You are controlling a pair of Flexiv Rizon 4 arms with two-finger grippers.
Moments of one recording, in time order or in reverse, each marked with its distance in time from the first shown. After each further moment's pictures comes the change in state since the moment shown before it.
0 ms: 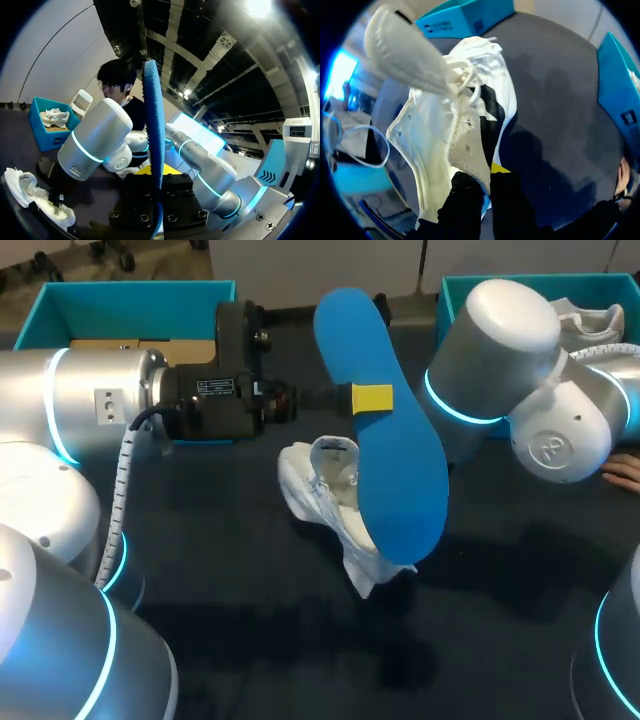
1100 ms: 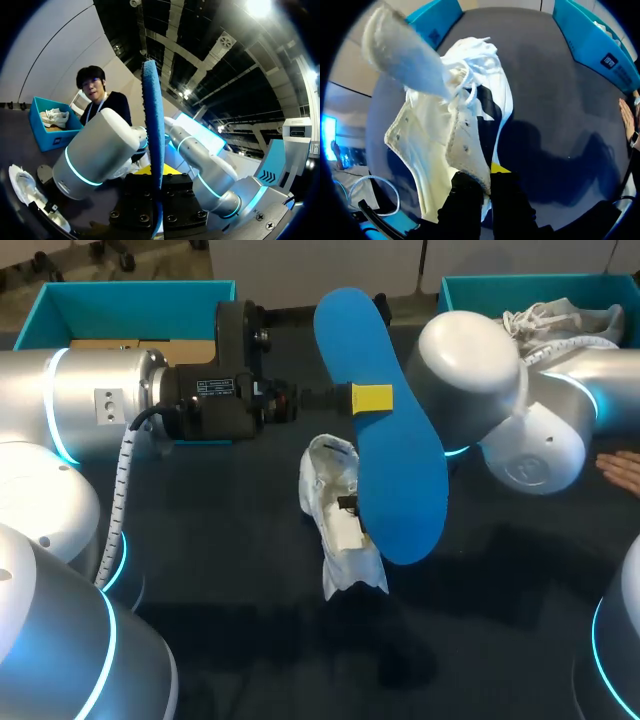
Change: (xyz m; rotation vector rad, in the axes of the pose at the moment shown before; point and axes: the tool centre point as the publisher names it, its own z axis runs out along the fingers) left arm 0.000 0.000 0.000 0.000 0.000 0.000; right arm 0.020 -0.001 0.018 -0.031 -0.103 0.371
